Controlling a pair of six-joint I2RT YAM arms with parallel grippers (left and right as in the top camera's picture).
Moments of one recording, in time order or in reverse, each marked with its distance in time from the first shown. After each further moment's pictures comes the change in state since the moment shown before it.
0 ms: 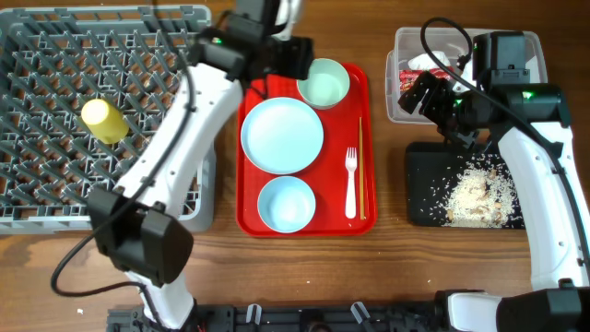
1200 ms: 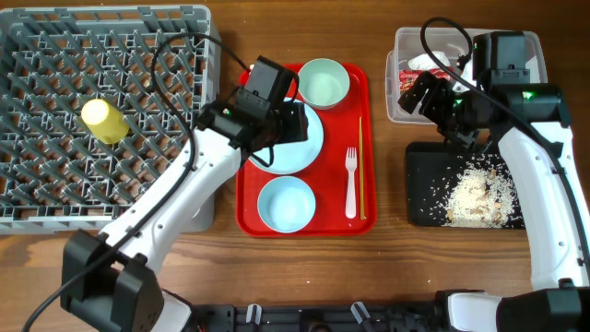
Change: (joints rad) left arm -0.080 -0.284 -0.561 0.109 -0.041 -0.420; right arm 0.000 0.000 0.000 0.000 0.000 0.000
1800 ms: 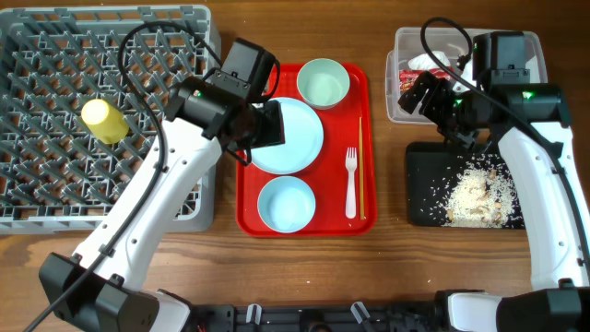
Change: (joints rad) left arm 0.055 -0.029 0.241 -0.474 -0.008 0.002; right arm 0.000 0.000 0.000 -0.001 0.000 0.000
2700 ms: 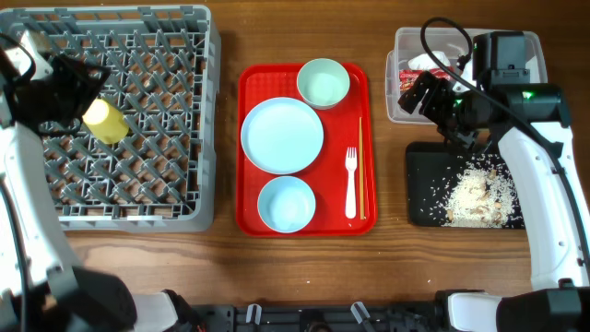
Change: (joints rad) left arm 0.927 -0.030 0.000 0.260 0.570 0.119; right arm 0.000 0.000 0.000 0.000 0.000 0.000
